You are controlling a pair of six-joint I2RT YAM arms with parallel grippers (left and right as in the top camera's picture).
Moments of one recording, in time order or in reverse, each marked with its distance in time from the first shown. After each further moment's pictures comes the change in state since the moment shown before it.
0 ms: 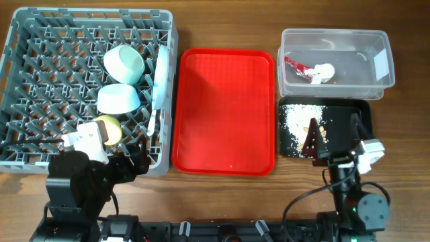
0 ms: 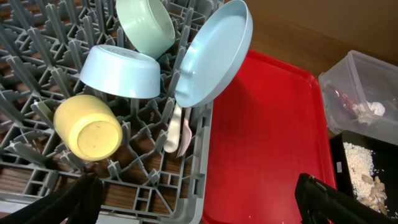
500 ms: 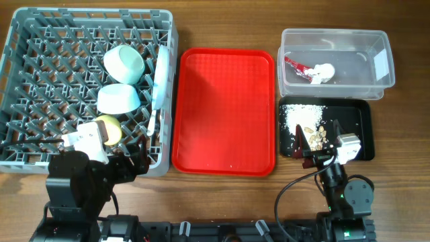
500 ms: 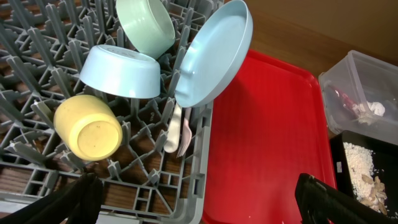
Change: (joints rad) left arm 0.000 0.000 0.000 0.000 0.000 0.000; right arm 0.000 -0.002 -0.114 -0.090 -0.039 -0.079
